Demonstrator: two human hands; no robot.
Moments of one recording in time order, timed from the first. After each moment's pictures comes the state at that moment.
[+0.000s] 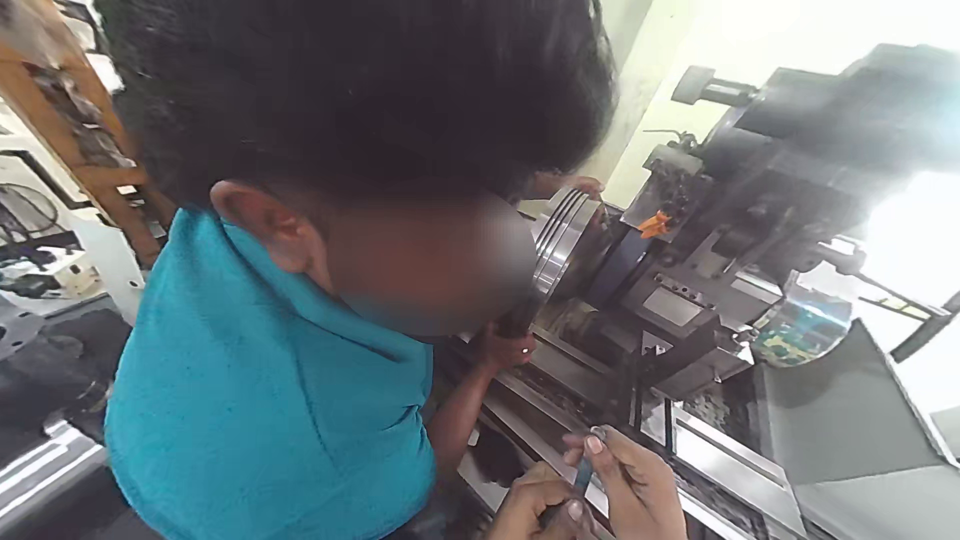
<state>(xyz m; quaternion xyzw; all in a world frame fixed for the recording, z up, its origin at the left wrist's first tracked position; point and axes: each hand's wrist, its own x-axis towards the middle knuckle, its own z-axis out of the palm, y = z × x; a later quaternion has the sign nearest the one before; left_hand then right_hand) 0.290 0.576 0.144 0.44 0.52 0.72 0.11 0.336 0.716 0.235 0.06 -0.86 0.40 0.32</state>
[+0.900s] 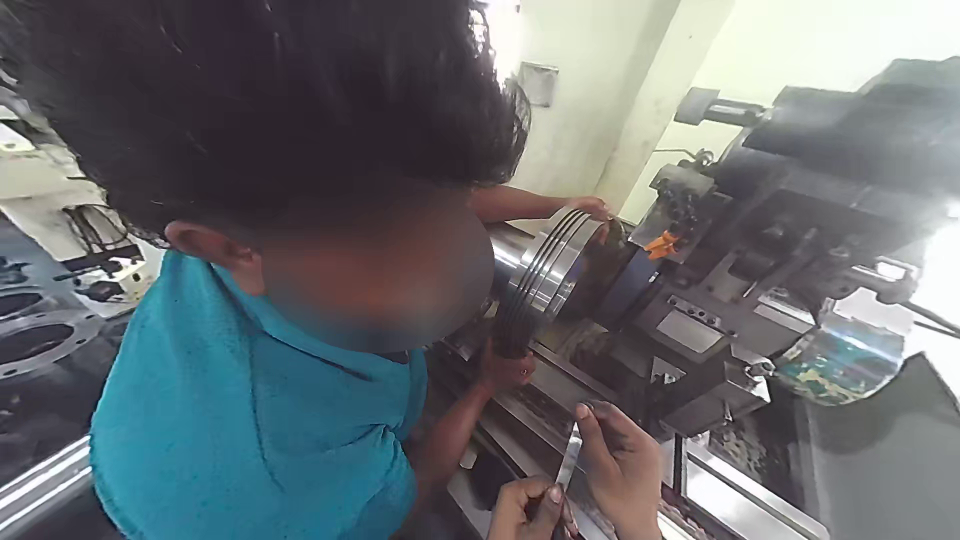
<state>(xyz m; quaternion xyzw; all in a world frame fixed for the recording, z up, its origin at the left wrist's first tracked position) 0.290 0.614 0.152 0.26 0.51 0.80 0.16 0.281 0.750 0.234 0.03 -0.79 0.45 0.42</state>
